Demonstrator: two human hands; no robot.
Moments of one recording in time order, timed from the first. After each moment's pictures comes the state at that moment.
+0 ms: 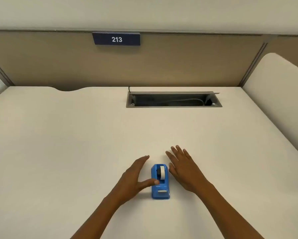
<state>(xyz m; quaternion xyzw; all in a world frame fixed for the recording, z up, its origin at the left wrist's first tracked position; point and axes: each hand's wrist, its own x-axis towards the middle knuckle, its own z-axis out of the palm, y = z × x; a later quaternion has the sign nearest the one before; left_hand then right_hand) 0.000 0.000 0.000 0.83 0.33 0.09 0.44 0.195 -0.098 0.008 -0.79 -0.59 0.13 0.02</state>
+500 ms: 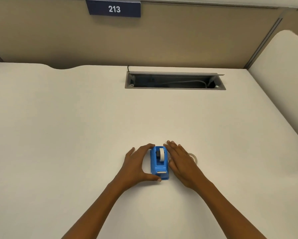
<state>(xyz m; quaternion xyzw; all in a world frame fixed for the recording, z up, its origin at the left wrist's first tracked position) 0.004 -0.014 -0.008 0.87 0.28 0.08 0.41 0.178 -0.125 -0.007 -0.76 -0.60 0.22 0.15</state>
